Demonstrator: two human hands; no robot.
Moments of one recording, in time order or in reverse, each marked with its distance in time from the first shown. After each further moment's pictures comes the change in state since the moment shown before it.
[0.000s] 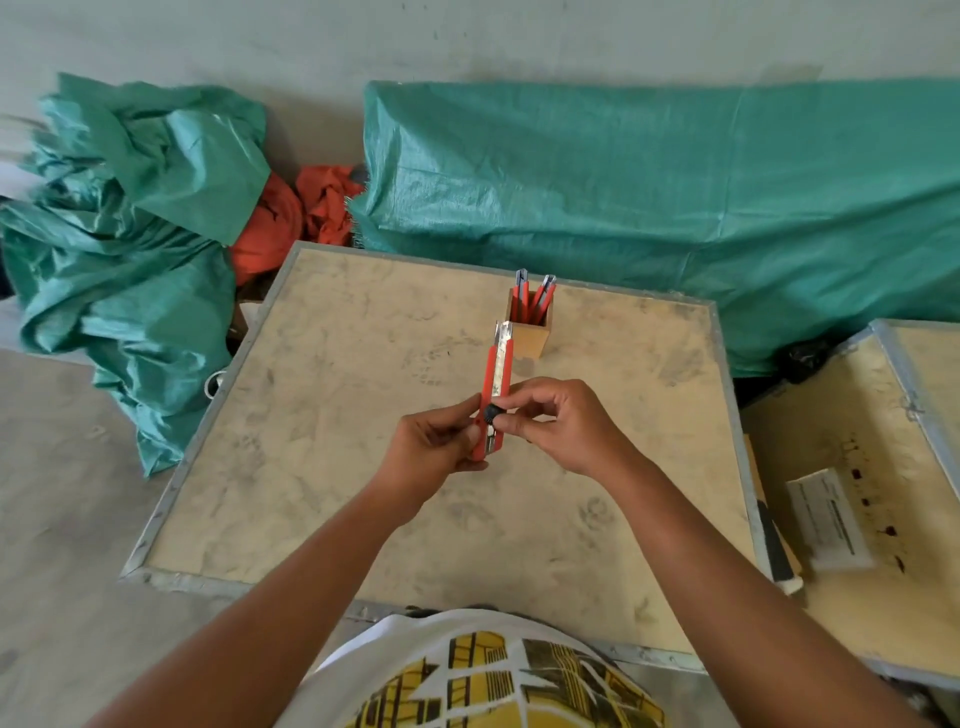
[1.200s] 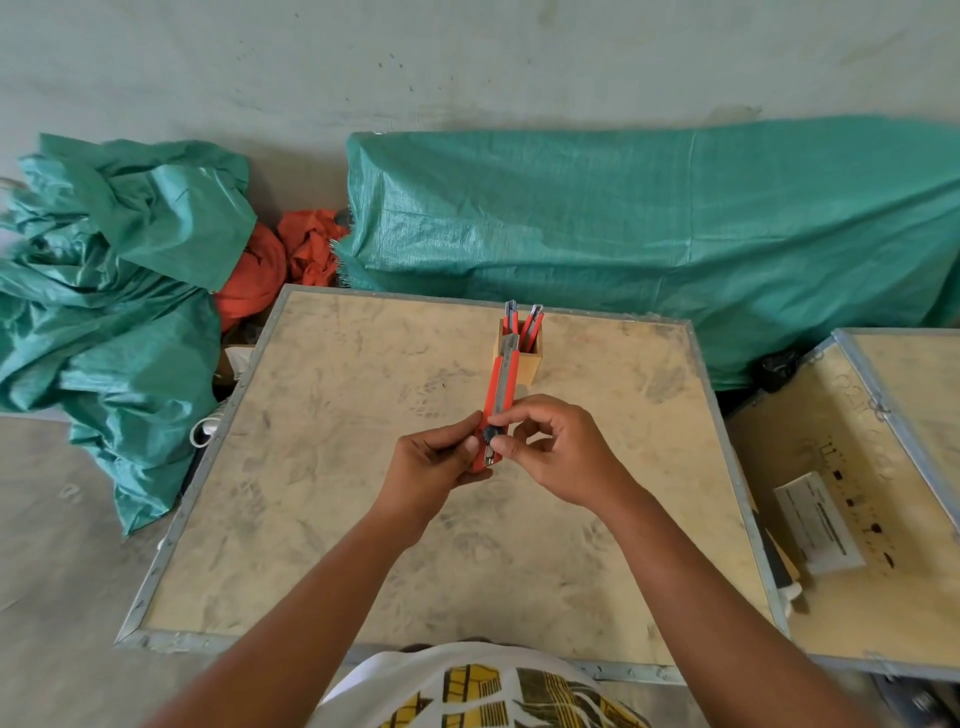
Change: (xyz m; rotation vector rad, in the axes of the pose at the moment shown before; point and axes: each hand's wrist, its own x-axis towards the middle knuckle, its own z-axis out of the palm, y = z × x) left_hand 0.001 0.016 -0.011 -0.100 -0.005 0.021; right_hand -0.011 -0.023 0.016 -0.046 0.136 -0.091
